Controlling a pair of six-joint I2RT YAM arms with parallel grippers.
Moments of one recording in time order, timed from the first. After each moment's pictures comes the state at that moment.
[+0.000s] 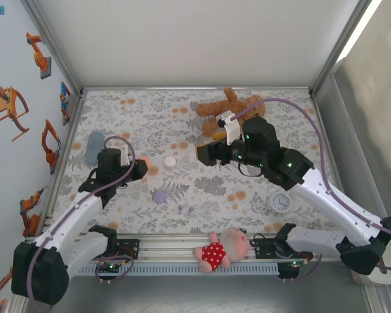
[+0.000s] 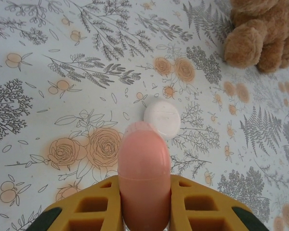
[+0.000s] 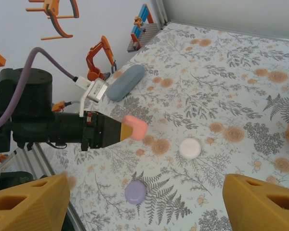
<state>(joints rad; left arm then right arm) -0.29 0.97 0.51 -0.23 0.24 -0.52 0.83 1.10 1.22 -0.53 -0.18 0.32</state>
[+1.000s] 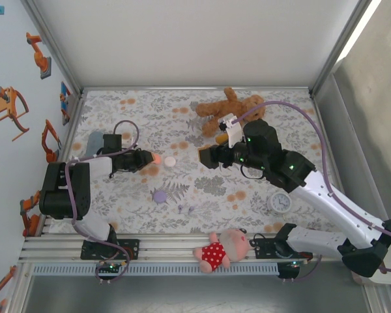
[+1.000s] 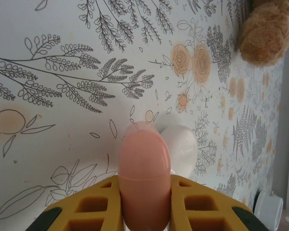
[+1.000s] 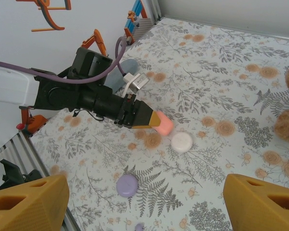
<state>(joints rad) -0.11 1.64 0.70 0.00 0.69 -0.51 0.83 1.08 1.20 -0.55 -0.16 0.29</state>
